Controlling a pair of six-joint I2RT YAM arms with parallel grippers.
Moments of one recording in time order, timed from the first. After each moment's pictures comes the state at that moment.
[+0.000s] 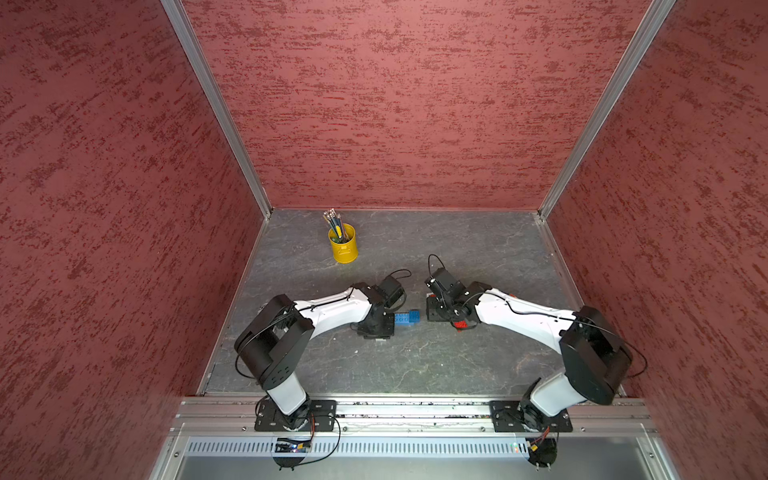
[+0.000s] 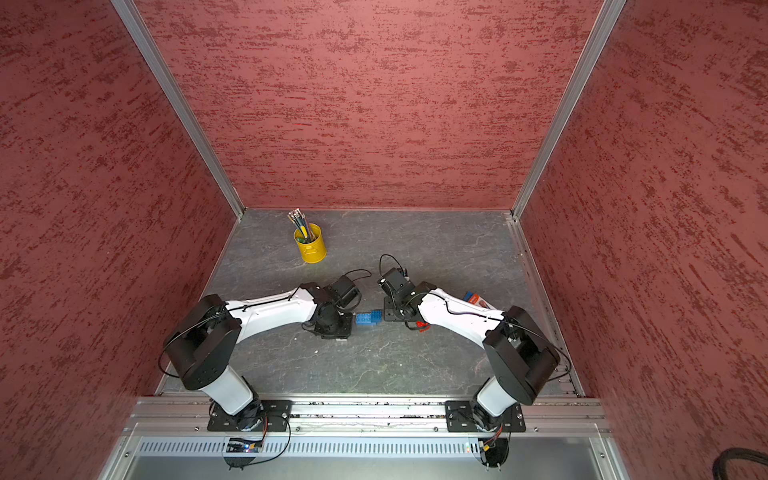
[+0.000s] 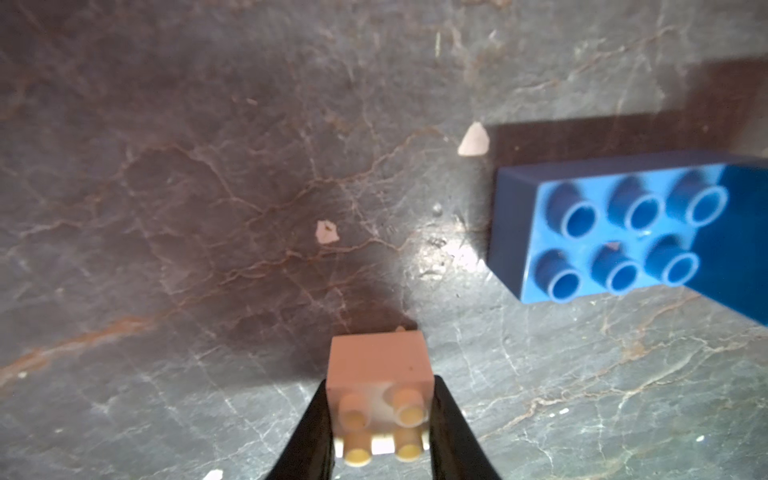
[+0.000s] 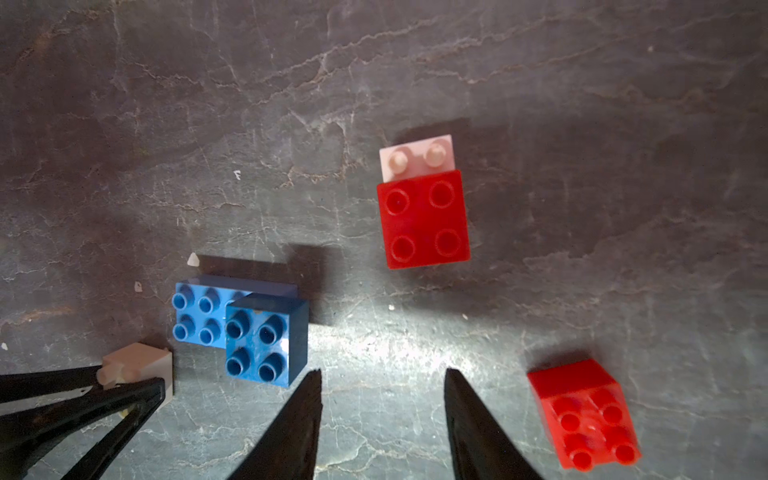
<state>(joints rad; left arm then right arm) -0.76 1.67 0.98 -0.76 0.05 -0.72 0.74 1.56 0.98 -0.56 0.07 0.71</state>
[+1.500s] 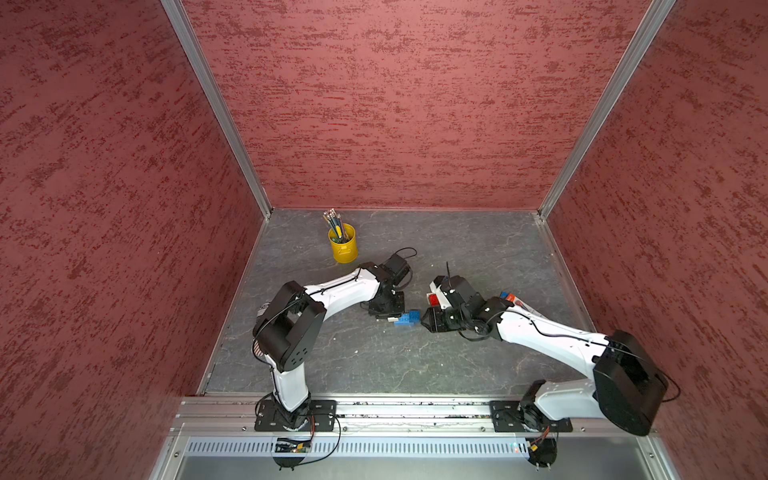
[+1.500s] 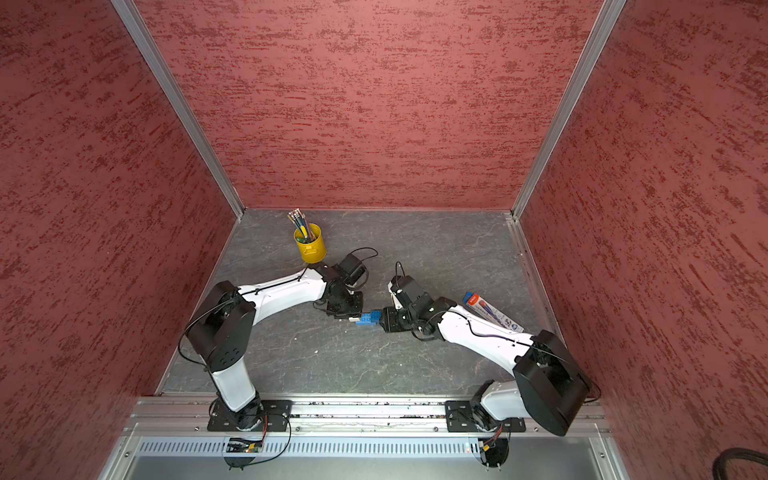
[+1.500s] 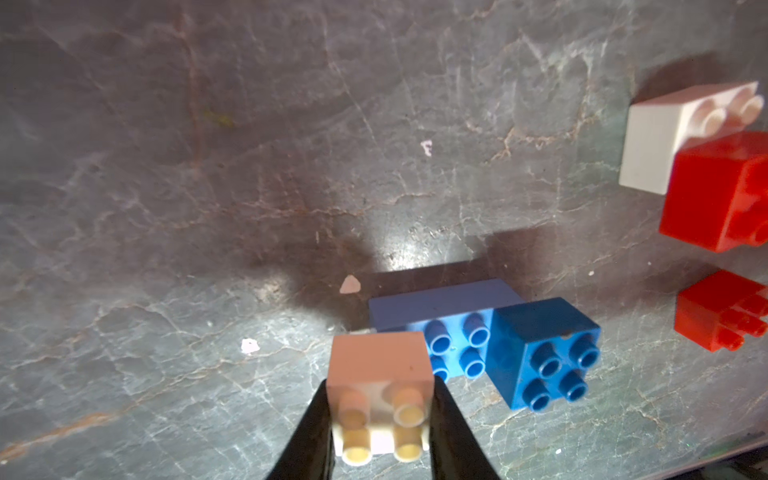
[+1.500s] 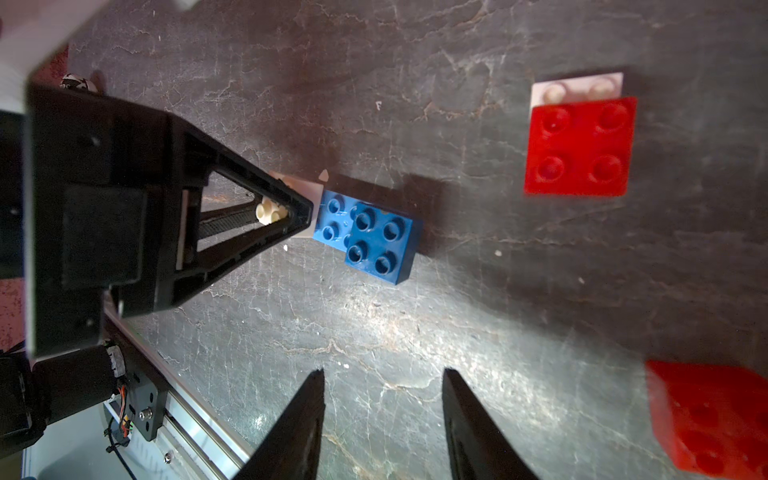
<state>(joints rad) -0.70 1.81 1.23 -0.80 0.13 -0.71 0.74 1.36 0.79 -0.38 -0.21 0.61</state>
